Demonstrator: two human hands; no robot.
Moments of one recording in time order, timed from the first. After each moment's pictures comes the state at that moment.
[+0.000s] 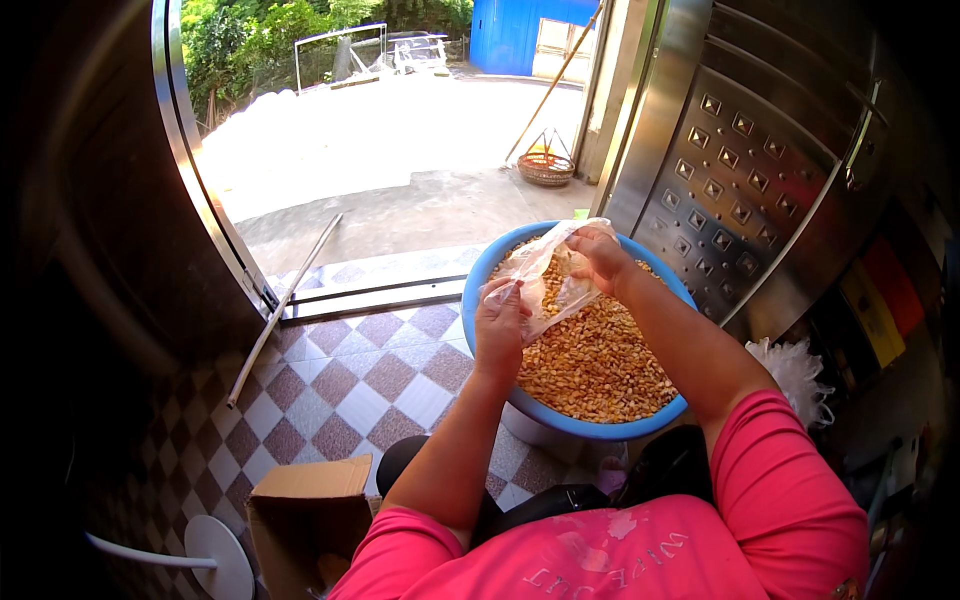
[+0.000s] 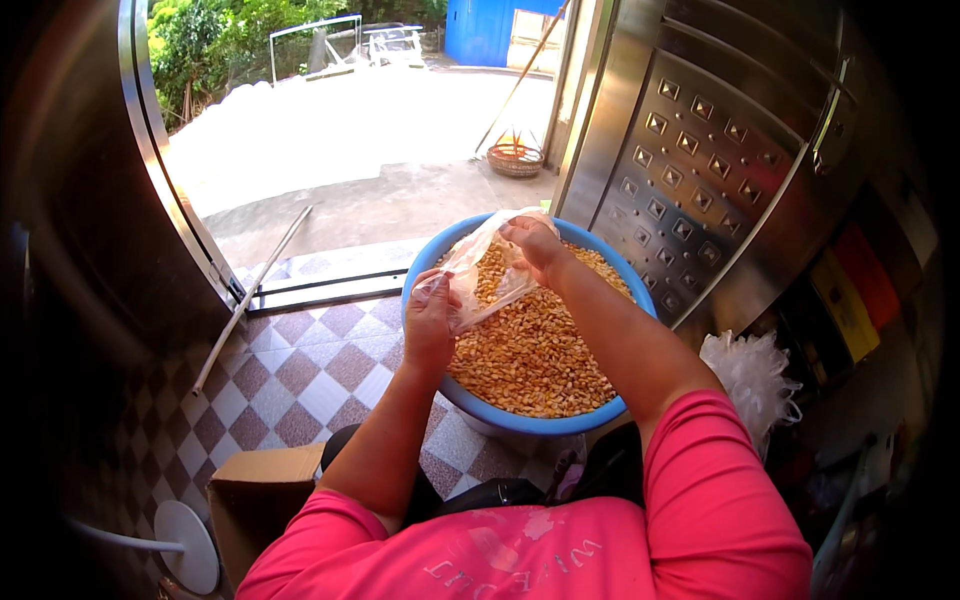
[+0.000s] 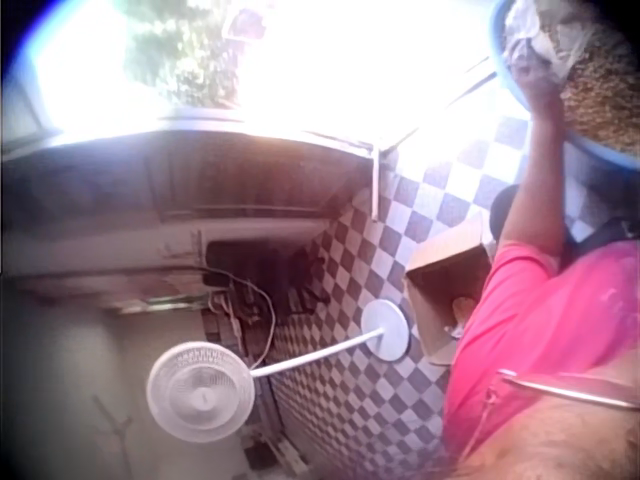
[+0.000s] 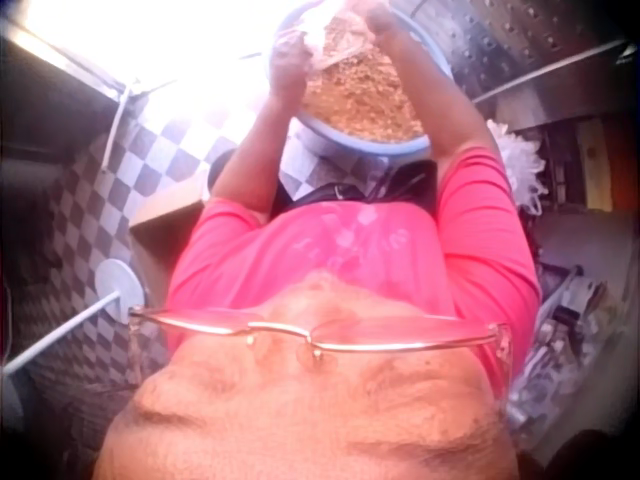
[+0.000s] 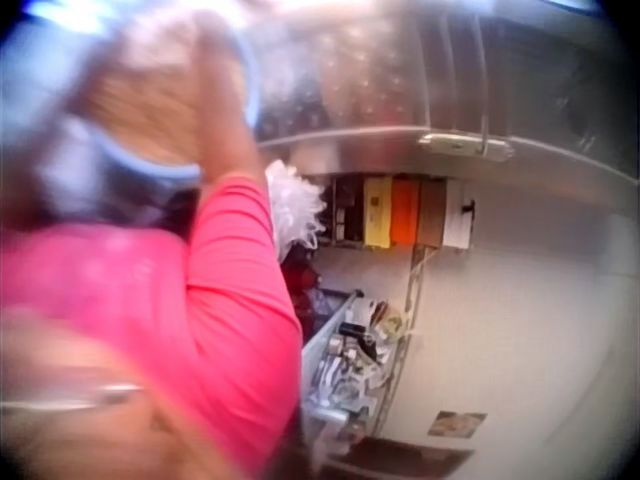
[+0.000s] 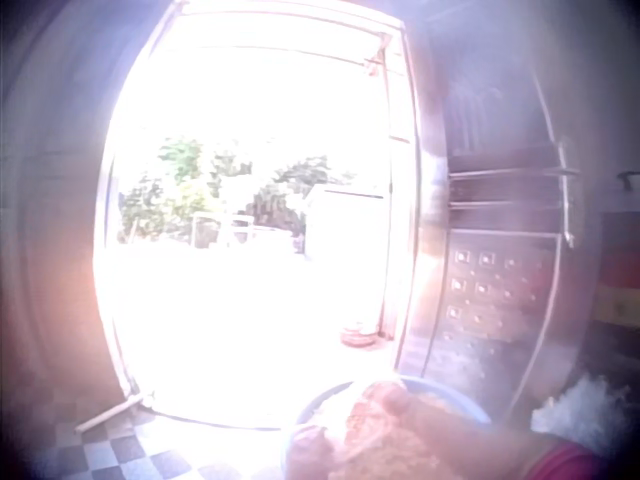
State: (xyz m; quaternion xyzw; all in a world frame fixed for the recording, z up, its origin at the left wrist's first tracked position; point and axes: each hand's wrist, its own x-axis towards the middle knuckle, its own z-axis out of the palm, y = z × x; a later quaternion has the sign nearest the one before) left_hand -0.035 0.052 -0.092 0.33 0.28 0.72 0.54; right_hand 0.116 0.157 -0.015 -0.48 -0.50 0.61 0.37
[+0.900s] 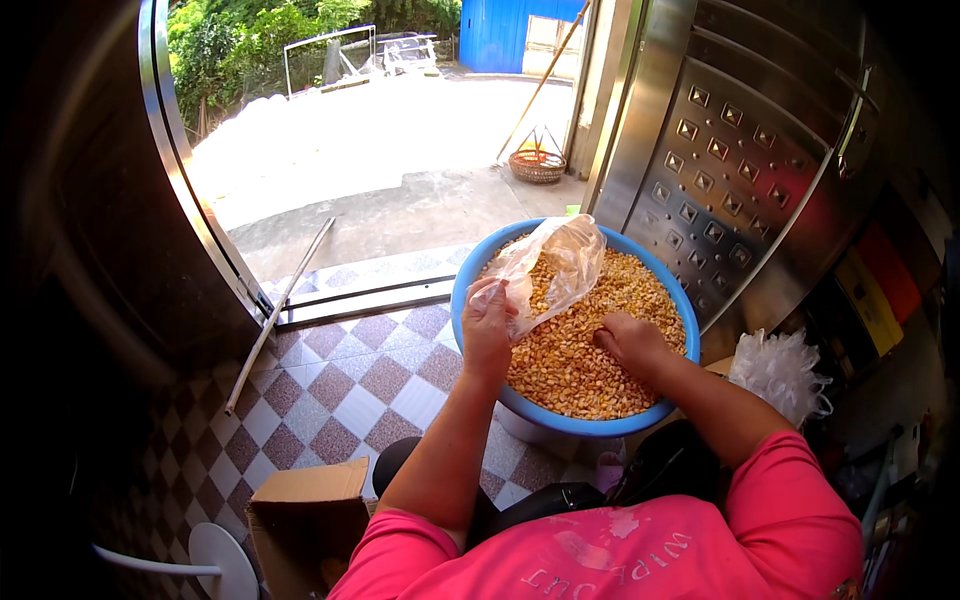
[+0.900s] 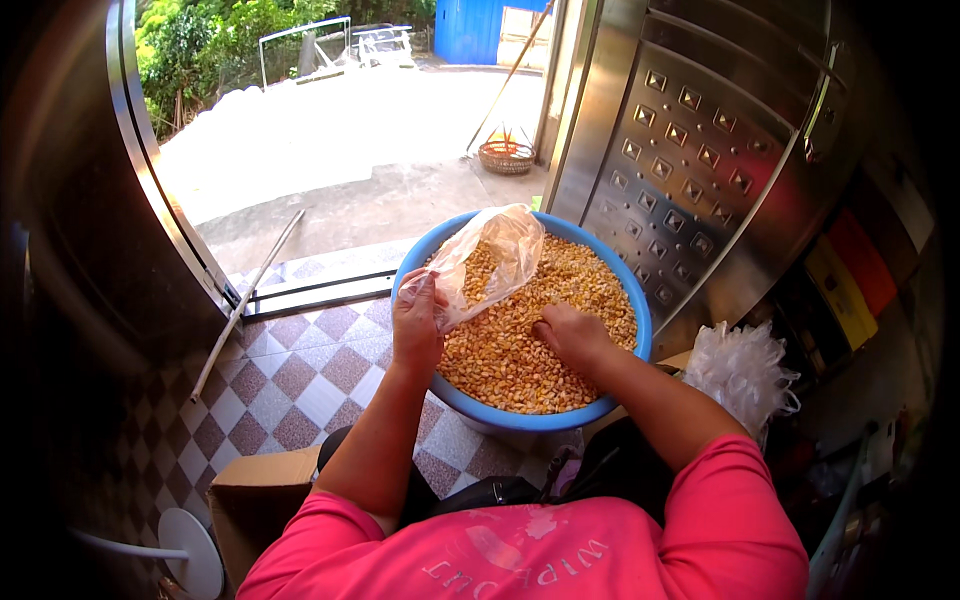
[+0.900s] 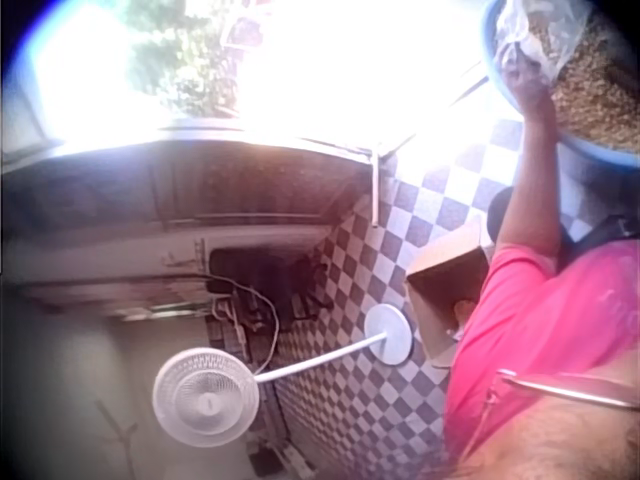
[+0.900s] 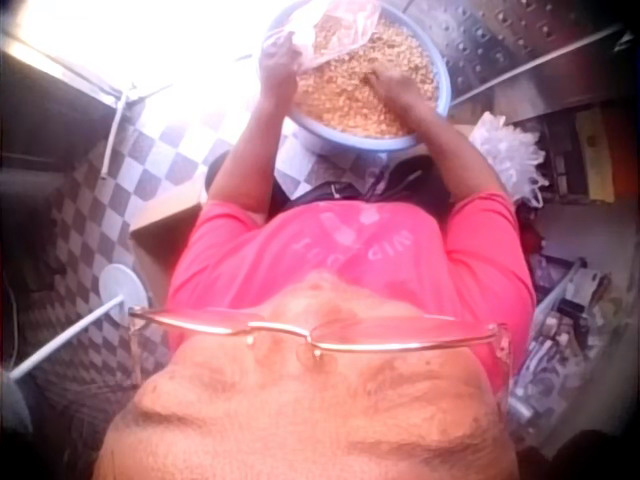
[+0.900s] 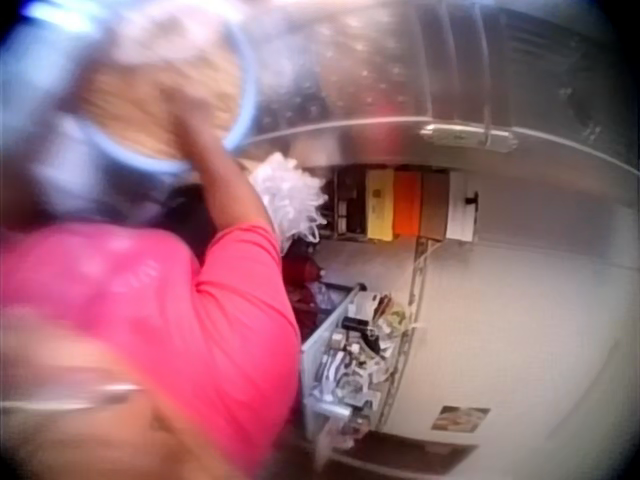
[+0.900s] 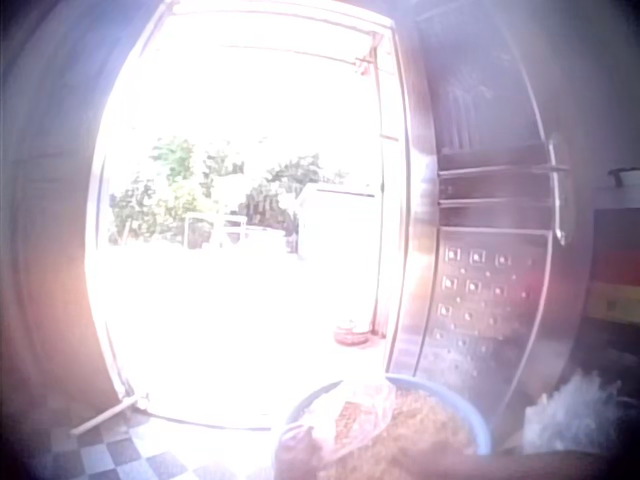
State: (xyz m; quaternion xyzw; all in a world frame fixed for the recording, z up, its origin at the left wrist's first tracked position) left_hand -0.033 0.054 -0.094 0.33 0.28 0.74 0.52; right_hand 0.202 0.053 -0.078 -0.49 -0.86 -0.01 0.16
